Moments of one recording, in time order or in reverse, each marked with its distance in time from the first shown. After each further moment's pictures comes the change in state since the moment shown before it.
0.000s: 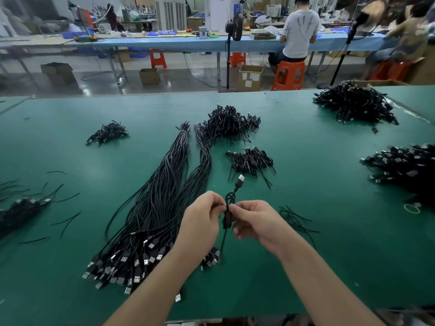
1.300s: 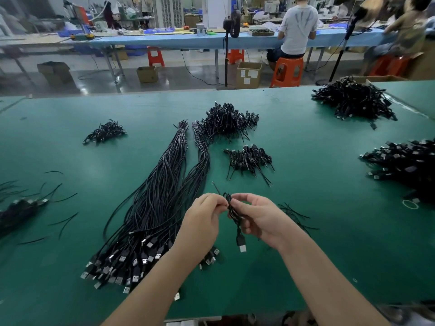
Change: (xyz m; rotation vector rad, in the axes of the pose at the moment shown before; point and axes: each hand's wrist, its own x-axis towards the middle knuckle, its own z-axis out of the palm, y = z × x) left_hand -0.002 -0.010 0.009 0.056 0.029 0.174; right_hand 0.005 0.001 -0.010 0.017 0.044 0.043
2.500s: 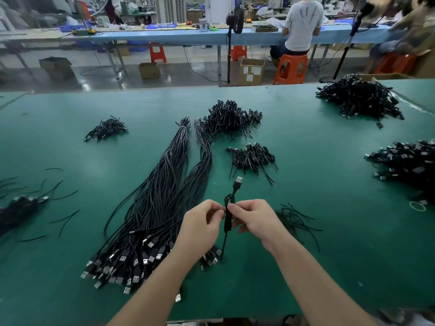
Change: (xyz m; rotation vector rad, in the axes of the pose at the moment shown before) left_hand -0.002 -0.027 0.011 -0.156 -0.182 -0.411; right_hand 0.017 0.015 0.010 -0.274 0.180 -0.076
